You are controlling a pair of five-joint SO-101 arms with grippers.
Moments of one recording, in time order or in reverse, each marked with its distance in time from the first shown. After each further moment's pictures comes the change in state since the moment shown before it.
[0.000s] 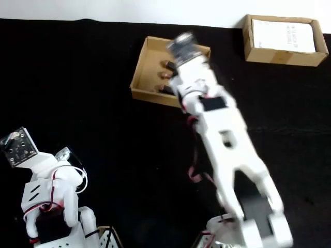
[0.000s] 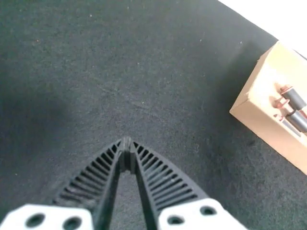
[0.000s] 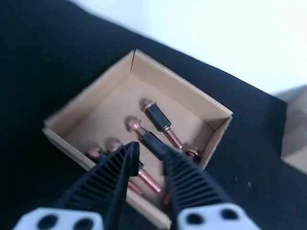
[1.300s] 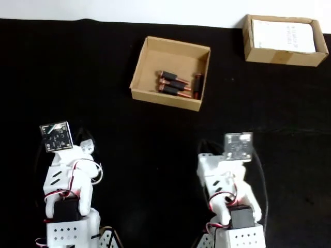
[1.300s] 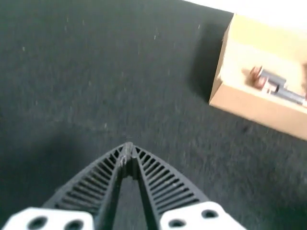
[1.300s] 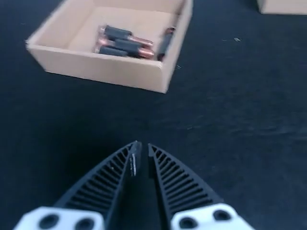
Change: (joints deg) left arm 11.4 0.1 19.8 -22.9 -9.1; right arm 8.8 -89.1 75.0 14.2 -15.3
